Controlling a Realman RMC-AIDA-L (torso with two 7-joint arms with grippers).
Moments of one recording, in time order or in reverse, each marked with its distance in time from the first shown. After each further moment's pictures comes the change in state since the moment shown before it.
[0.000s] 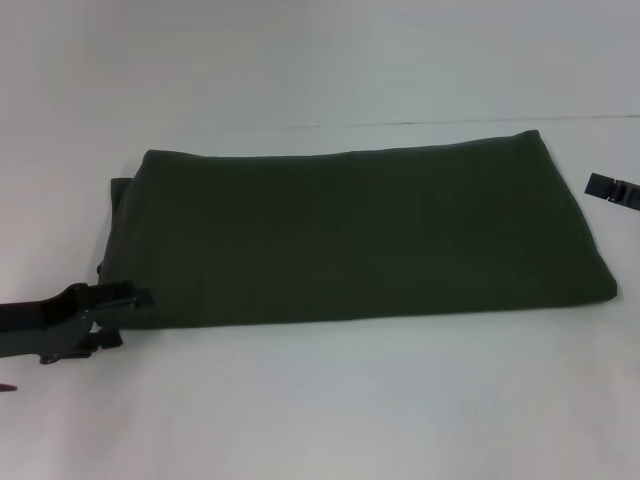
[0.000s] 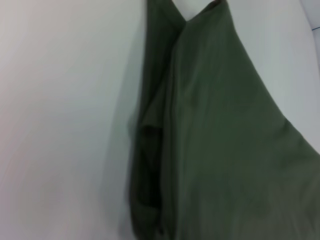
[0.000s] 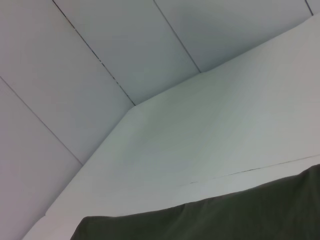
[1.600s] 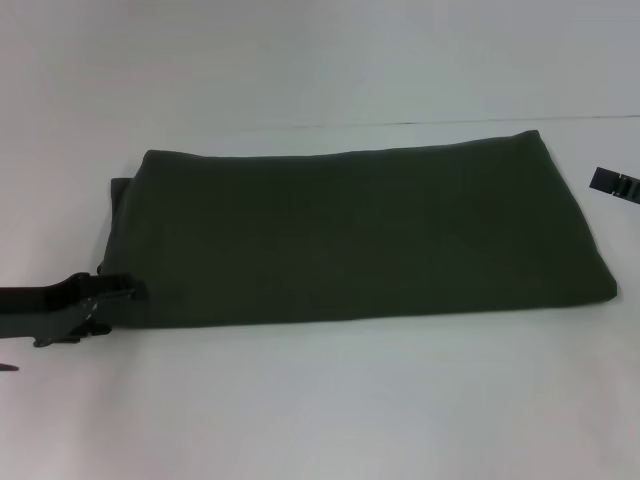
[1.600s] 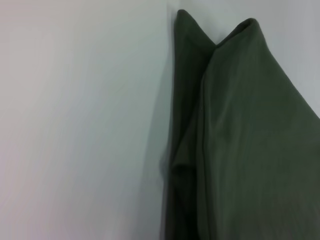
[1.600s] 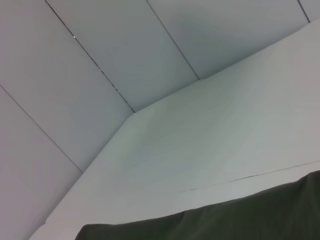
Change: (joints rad) left arm -0.048 0.014 0.051 -0.031 0.060 -0.134 -0.017; right arm -0.002 0.000 0.012 0.001 0.011 -0.002 0.000
